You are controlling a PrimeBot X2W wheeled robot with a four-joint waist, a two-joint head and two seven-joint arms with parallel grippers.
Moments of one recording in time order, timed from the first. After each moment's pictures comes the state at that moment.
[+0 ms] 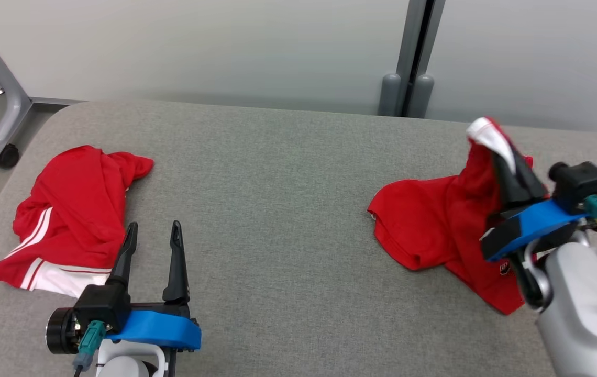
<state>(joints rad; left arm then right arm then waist) -0.12 0.05 -0.08 0.26 -0.15 -0.05 -0.26 -0.53 -0.26 0.13 0.54 0.23 0.13 -0.26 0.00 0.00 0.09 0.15</state>
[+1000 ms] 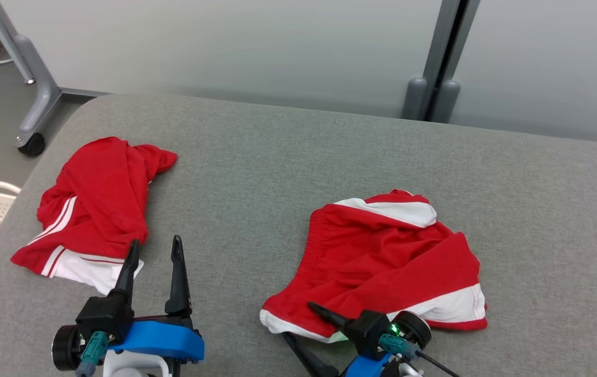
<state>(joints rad) -0.09 0.05 -0.11 0.27 -0.21 -0.02 -0.26 -0.38 -0.05 0.80 0.67 0.37 0.13 -0.26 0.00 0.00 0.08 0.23</state>
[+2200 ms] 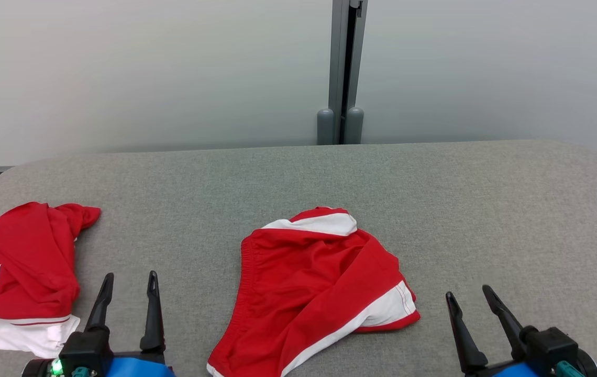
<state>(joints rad) 0.03 0.07 -0.01 0.23 -0.08 -0.06 -0.26 0.02 -0.10 0.10 0.26 0.14 0.13 -0.26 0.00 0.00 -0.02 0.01</state>
